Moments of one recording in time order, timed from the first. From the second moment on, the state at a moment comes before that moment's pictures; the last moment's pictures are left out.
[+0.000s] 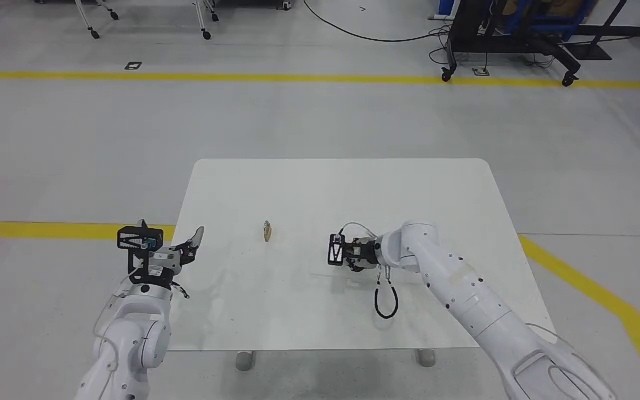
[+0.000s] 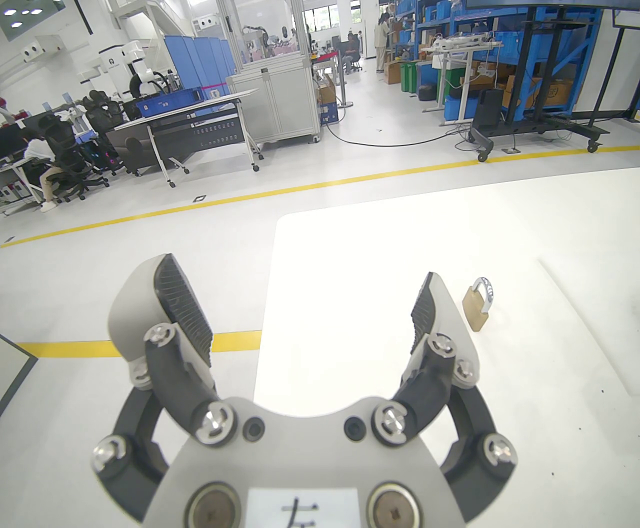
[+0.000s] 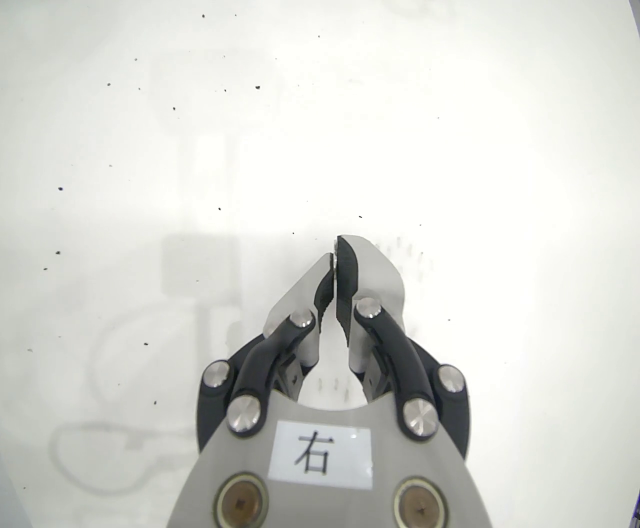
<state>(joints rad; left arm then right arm) 1.73 -1.15 -1.60 -1.80 1.33 0.00 0.00 -0.96 -1.24 0.86 -1.17 -1.51 -0.87 0.36</state>
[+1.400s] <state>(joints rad) 1.51 -1.16 -1.36 -1.93 1.49 -0.22 -0.28 -1.07 -1.16 0.99 -1.24 -1.67 -0.85 -0.05</state>
